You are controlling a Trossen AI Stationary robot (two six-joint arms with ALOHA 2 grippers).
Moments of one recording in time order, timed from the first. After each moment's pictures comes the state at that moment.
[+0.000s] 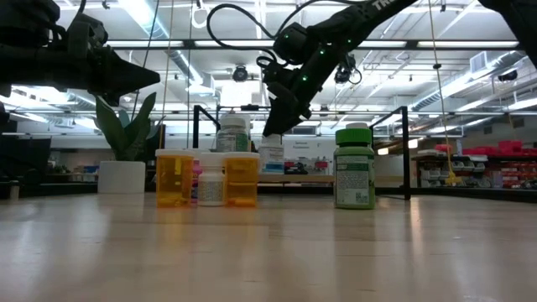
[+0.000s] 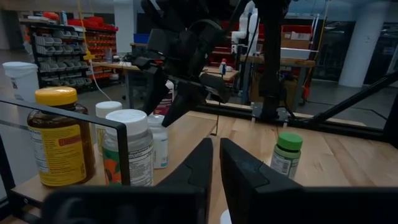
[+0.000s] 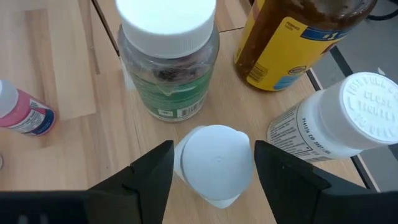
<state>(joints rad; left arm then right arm) 0.14 0.30 0.01 0.37 -0.20 -0.07 -0.39 1.88 1.47 -0.42 0.00 -0.10</state>
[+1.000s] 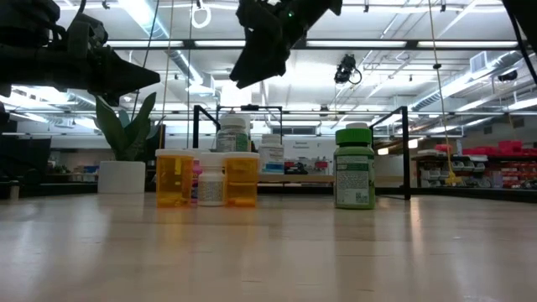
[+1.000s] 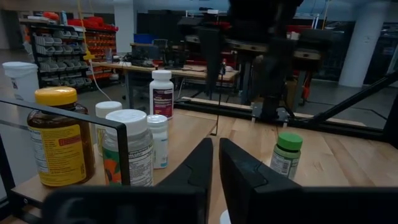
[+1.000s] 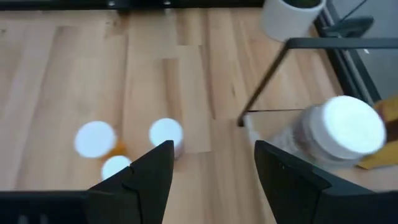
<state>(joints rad) 0.14 0.30 0.01 0.37 -0.20 -0.07 -0.13 1.88 1.68 -0.56 0.01 -0.06</state>
